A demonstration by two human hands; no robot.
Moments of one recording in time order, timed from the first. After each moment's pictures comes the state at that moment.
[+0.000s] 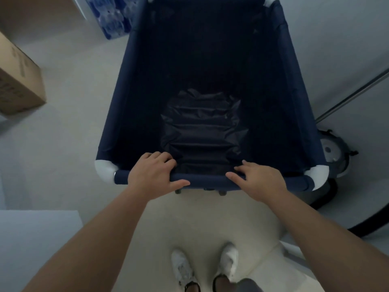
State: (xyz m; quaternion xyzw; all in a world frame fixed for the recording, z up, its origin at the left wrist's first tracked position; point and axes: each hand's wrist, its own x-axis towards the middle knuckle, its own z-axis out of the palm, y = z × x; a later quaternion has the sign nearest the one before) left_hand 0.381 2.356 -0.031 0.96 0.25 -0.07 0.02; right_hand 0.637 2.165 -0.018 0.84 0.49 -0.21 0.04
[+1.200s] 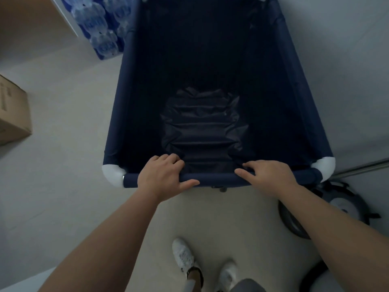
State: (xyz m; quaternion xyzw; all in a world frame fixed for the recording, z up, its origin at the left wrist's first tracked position) left_hand 0.623 2.605 -0.038 0.96 0.27 -0.03 0.03; right_hand 0.895 2.428 -0.023 0.83 0.53 -0.17 0.02
